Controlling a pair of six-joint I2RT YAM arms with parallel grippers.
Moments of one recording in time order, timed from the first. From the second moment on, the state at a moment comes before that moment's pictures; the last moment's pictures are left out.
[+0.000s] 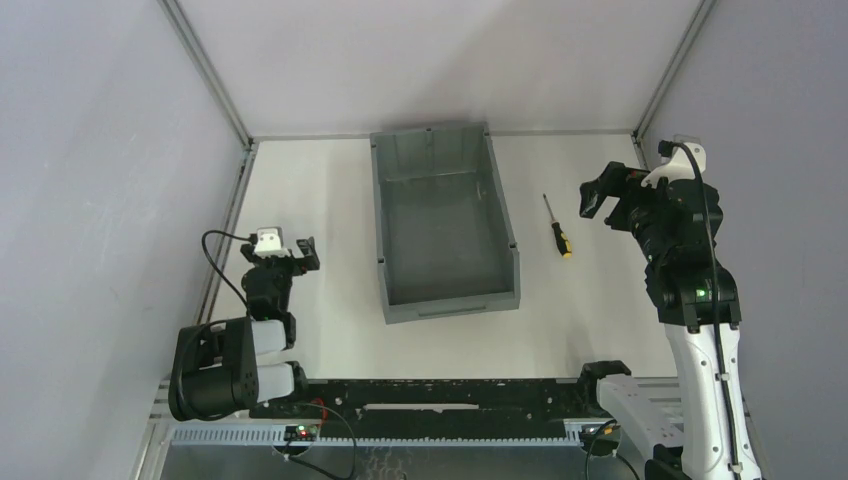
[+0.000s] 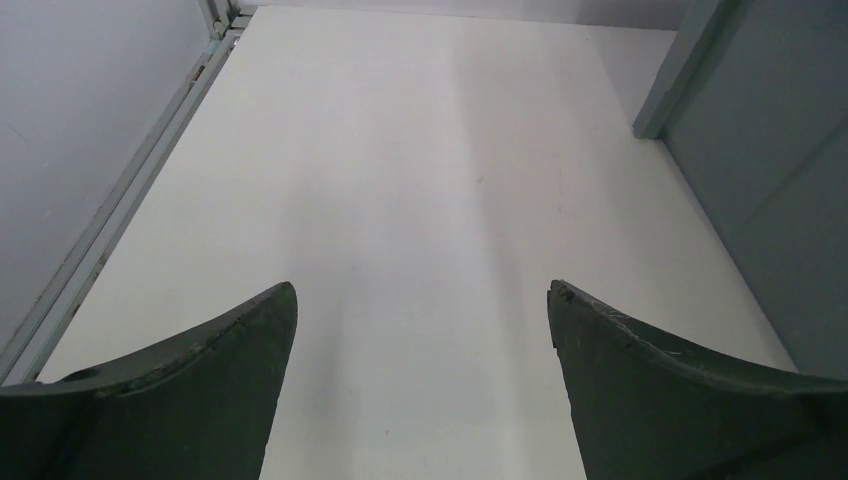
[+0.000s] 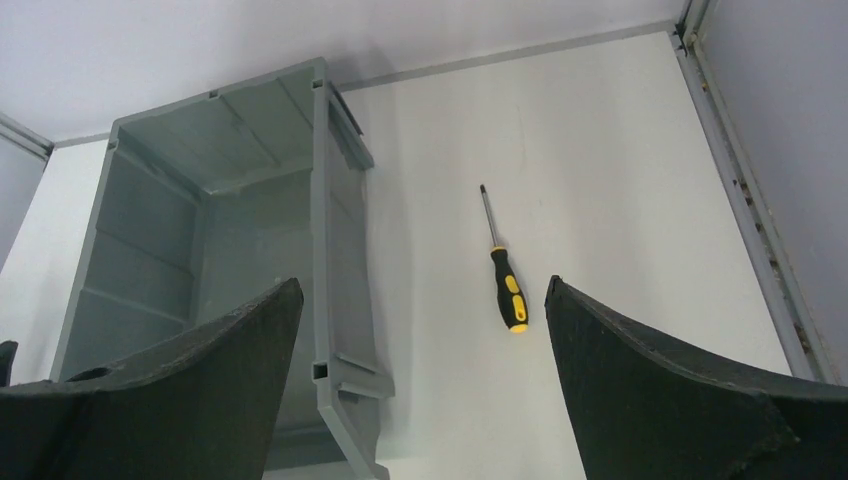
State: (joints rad) left arm 0.17 1.28 0.10 1.14 0.13 -0.03; right arm 0.07 0.82 1.27 -0.68 0.04 0.25
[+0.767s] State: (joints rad) left arm 0.17 1.28 0.10 1.14 0.13 -0.03; right arm 0.07 0.83 1.27 -0.66 0.02 0.16
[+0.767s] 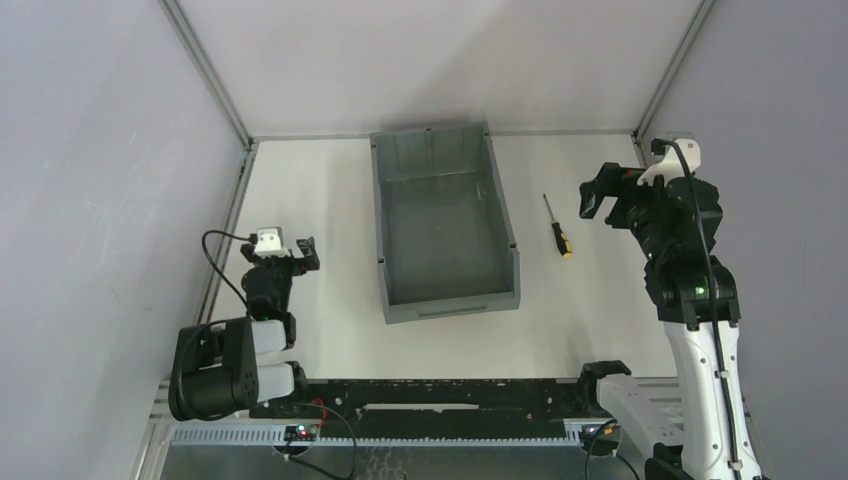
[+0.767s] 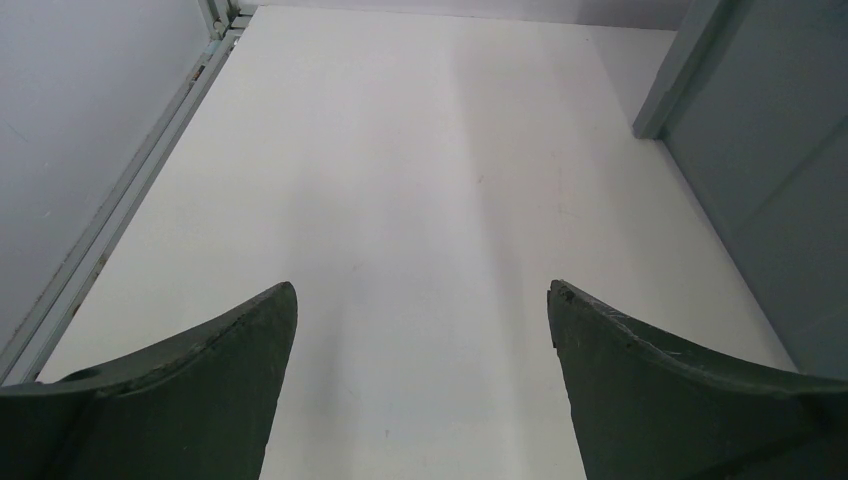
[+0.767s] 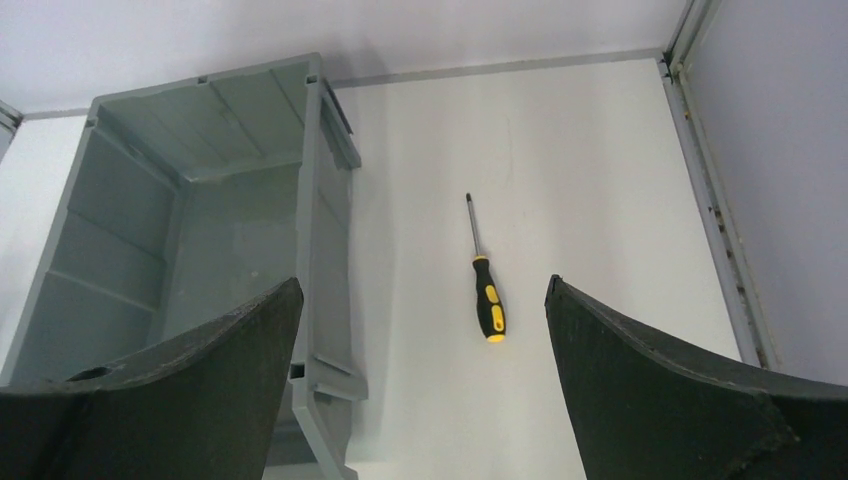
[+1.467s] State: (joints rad) left arm 0.17 1.28 0.10 1.14 0.13 -0.03; right arm 0.07 1.13 1.53 -0.72 0.03 0.08
